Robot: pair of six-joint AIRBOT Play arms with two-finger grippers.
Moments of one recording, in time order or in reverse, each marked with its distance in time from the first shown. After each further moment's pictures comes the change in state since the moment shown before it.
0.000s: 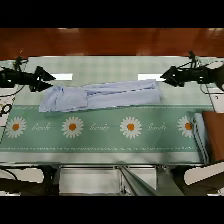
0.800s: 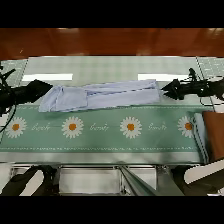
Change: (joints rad) left arm -0.112 0.718 -0.566 0.009 0.261 0.158; right arm -0.040 -0.074 -0.148 0.082 0.038 -0.043
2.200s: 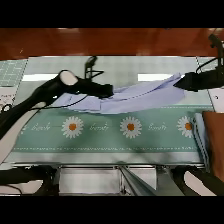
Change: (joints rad) left arm -0.746 -0.667 0.478 0.010 0.110 -0.112; right arm 0.160 0.766 -0.093 -0.352 0.185 0.092
